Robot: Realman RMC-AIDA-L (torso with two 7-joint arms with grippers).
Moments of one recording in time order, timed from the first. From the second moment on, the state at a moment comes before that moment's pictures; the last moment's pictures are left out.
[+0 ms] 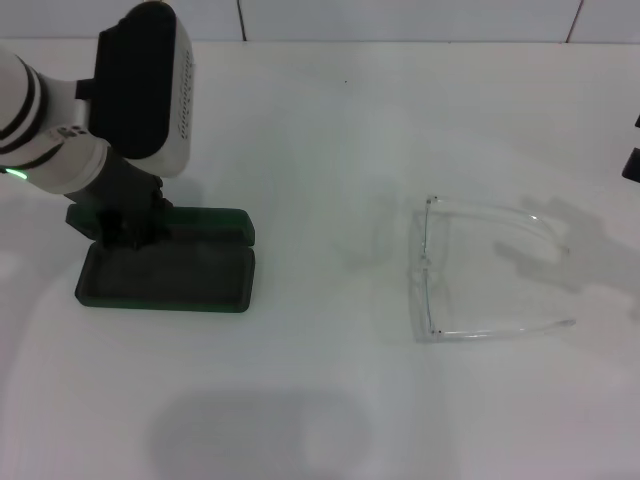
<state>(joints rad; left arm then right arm) -0.63 -2.09 1.38 1.35 2.77 1.54 -1.72 0.38 1.93 -0.56 -0.61 -1.67 -1.85 1.33</state>
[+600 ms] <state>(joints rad) -0.57 -2.09 1.55 1.60 2.76 1.57 -1.84 0.36 1.91 -0.54 -0.62 -1.70 -1.85 1.38</state>
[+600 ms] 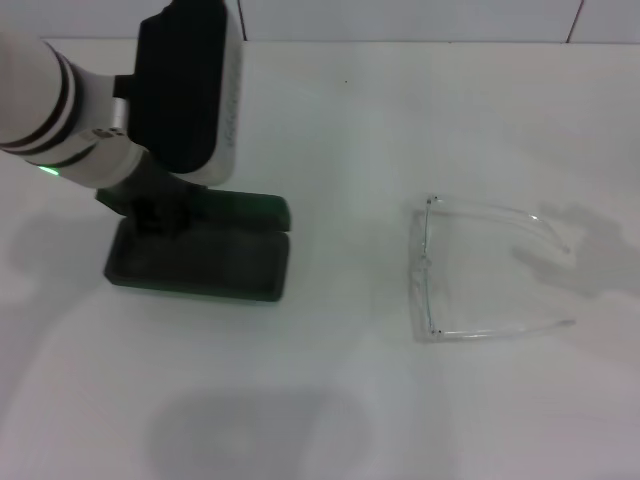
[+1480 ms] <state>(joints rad) -0.49 -2.09 1.61 1.71 2.73 1.59 -1.92 0.63 2.01 -0.94 -1.09 -2.12 -1.68 2.35</state>
